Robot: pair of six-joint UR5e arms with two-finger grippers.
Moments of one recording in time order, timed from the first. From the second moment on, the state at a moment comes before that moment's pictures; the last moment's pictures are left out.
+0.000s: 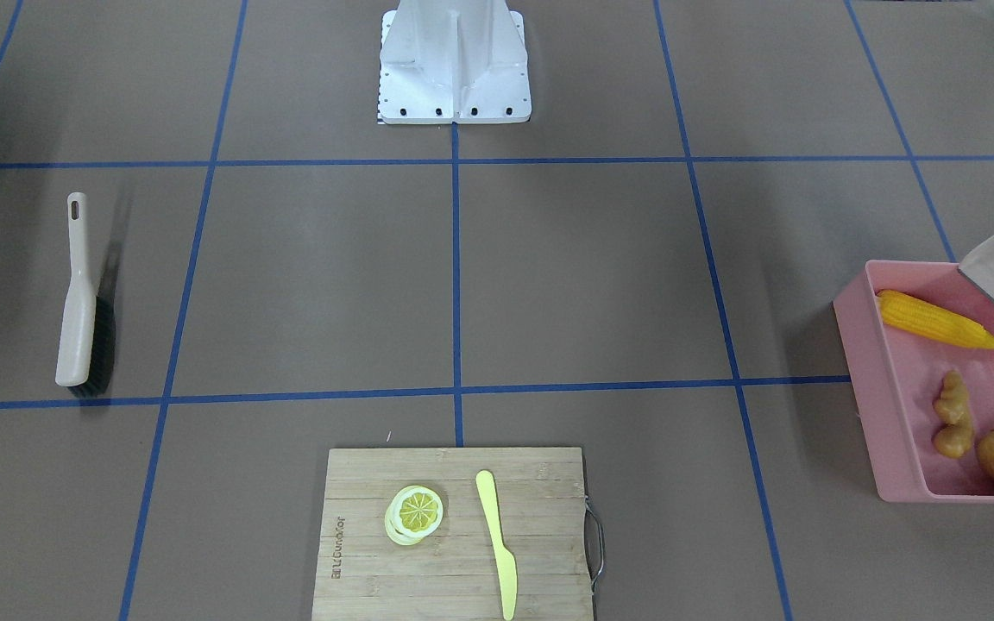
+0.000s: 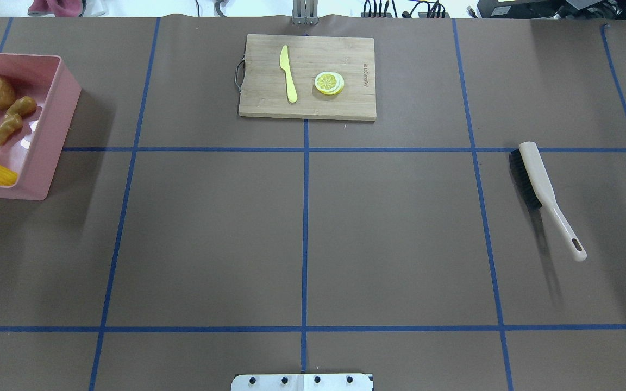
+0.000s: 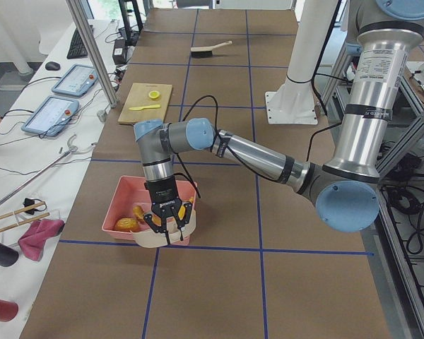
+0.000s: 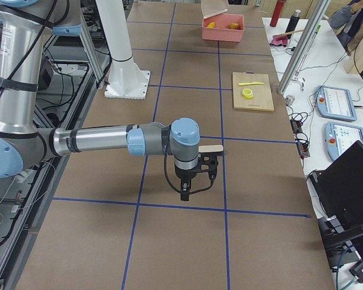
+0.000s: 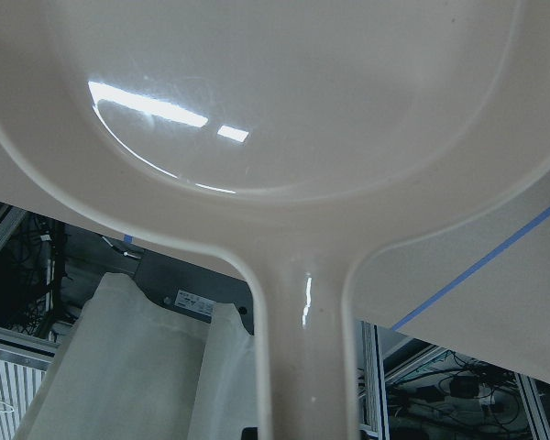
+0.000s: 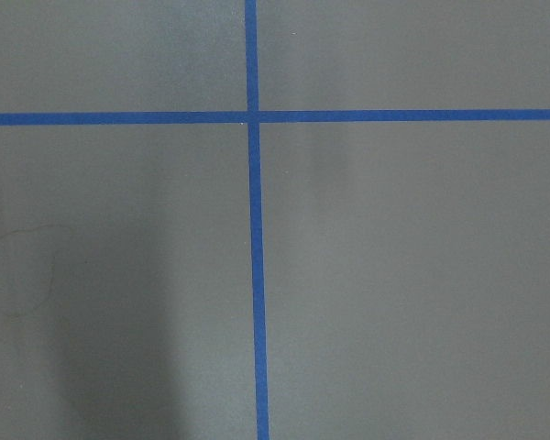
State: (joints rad) left arm -1.43 -1.74 -1.77 -1.00 -1.64 1.07; right arm 1.53 -1.79 1.91 -1.60 2.23 0.13
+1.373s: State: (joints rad) left arm -1.56 -1.89 -1.93 -1.04 -1.99 0.77; right arm 1.53 -1.78 1.91 -1.60 2.23 0.12
